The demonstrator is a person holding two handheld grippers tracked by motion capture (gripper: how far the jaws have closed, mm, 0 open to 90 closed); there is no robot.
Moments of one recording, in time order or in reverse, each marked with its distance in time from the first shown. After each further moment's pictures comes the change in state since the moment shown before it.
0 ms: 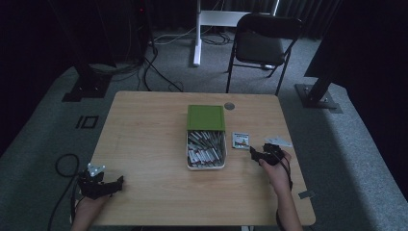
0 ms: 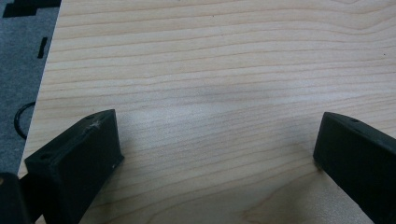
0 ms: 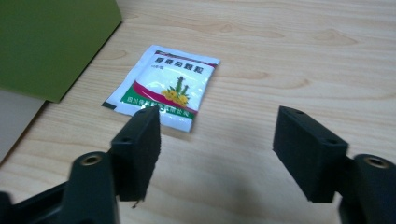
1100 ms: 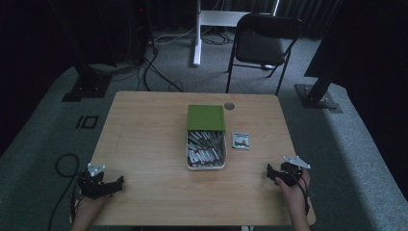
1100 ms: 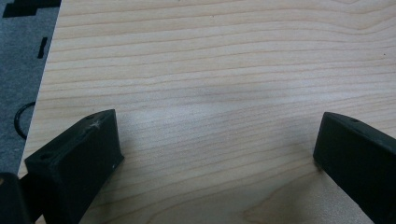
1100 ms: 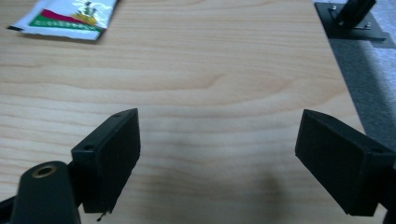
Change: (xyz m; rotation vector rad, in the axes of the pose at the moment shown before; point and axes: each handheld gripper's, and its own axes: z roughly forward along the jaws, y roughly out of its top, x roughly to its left) left arm 0.000 0.000 0.000 0.002 0.000 0.002; right arm -0.026 -0.054 -0.051 0.060 -0.211 0.087
